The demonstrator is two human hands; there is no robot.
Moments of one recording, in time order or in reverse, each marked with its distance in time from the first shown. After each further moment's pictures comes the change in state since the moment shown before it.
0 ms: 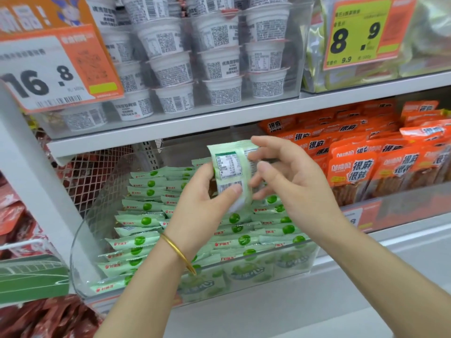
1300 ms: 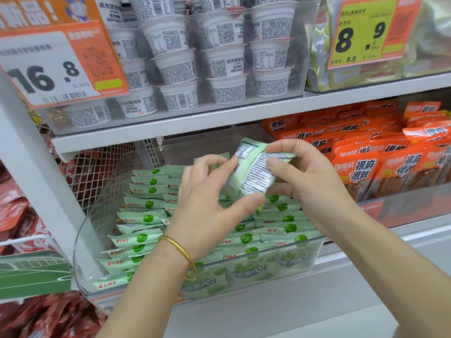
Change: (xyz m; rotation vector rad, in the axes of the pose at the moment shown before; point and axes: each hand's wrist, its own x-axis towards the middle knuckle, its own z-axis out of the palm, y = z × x) left_hand -0.003 -0.003 -0.005 0.631 0.016 0.138; right_hand 0.003 -0.004 -0.011 0.194 0.029 0.246
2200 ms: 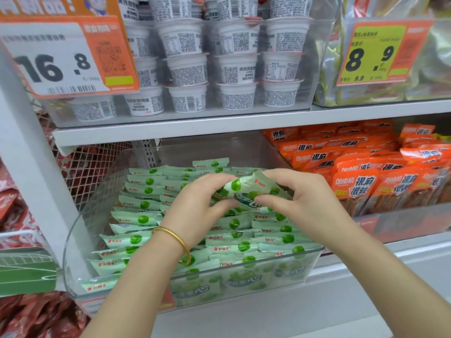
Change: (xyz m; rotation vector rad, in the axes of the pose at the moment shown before) left_hand 0.015 -0.024 0.000 -0.085 -0.050 0.049; right_hand 0.003 0.003 -0.006 -0.877 -0.121 -0.264
